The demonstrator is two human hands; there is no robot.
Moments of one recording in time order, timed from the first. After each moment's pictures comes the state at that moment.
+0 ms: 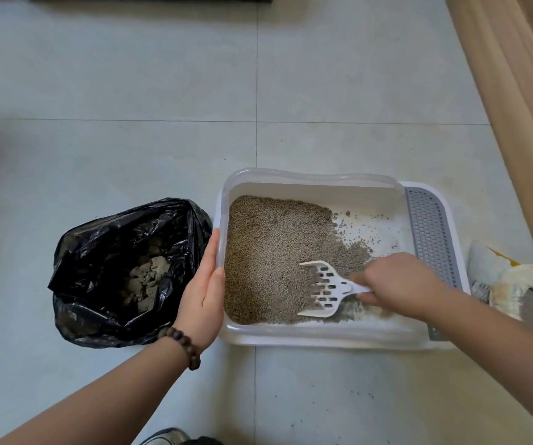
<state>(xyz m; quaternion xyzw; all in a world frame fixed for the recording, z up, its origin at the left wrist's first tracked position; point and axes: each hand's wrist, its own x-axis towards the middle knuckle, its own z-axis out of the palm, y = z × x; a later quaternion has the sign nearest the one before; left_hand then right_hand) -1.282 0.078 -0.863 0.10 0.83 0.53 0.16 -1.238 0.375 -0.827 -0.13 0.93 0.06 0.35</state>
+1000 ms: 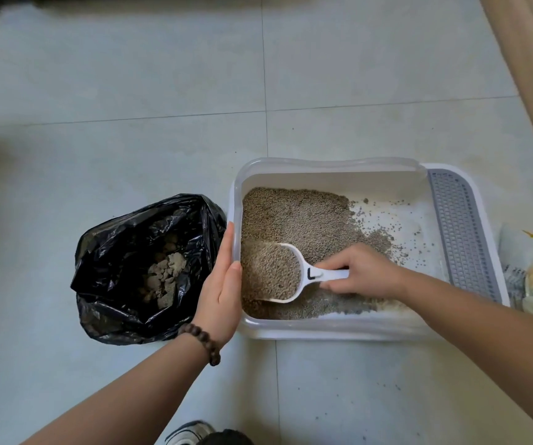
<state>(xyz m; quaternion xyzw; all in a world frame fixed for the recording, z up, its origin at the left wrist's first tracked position) -1.283 0.078 -0.864 0.09 0.81 0.55 0.19 -1.253 0.337 -0.880 0.01 0.86 -0.40 0.31</state>
